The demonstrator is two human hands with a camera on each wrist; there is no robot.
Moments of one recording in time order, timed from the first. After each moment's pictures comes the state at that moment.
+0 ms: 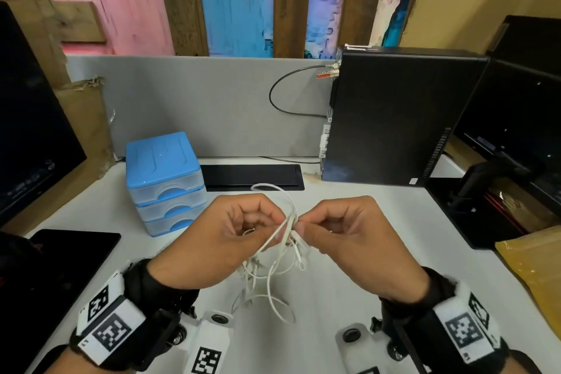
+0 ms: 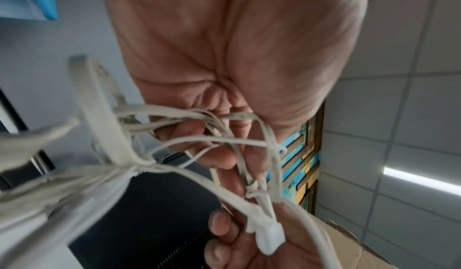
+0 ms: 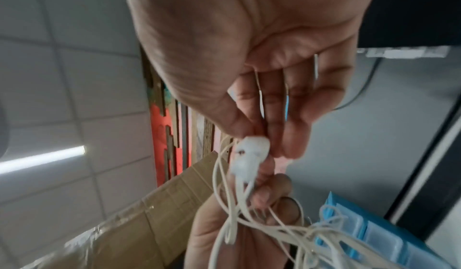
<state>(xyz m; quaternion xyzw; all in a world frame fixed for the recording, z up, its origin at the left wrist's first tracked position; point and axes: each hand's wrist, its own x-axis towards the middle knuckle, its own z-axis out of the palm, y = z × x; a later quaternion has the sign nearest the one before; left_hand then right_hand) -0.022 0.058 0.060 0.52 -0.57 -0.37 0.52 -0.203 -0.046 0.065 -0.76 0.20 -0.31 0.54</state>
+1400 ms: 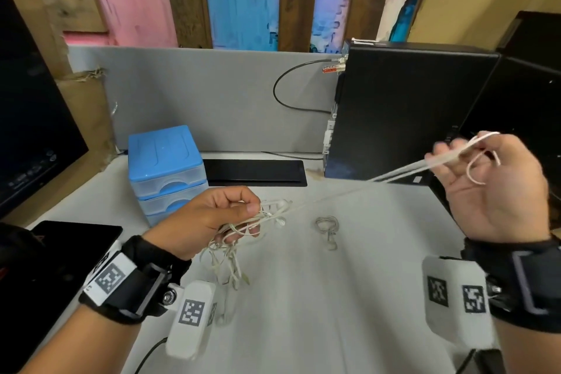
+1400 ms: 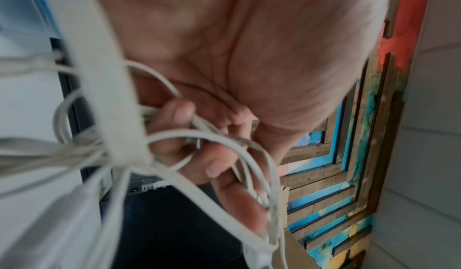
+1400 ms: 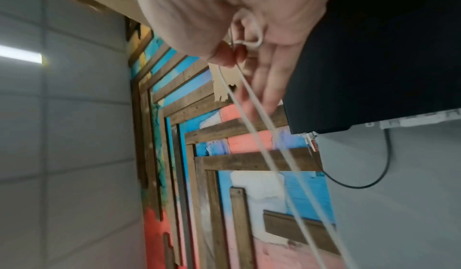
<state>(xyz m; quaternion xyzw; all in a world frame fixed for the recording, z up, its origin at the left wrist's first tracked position) 0.031 0.040 0.031 0.52 -0.49 -0.47 0.52 -0.266 -0.137 0.101 -0.37 0.25 -0.61 0.65</state>
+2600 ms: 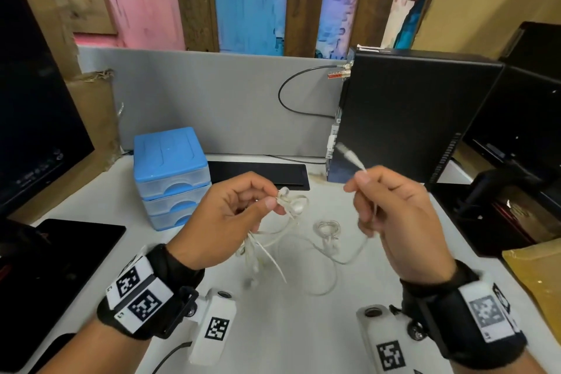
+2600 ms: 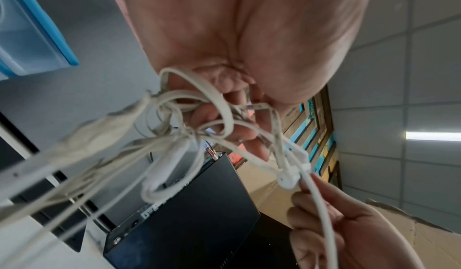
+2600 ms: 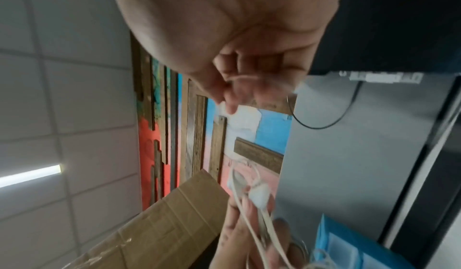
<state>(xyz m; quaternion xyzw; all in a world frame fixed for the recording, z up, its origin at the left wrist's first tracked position) -0.003 0.041 0.043 0.53 -0.55 -0.25 0.59 -0.211 -0.074 0.071 -0.66 0.21 -0.42 0.59</state>
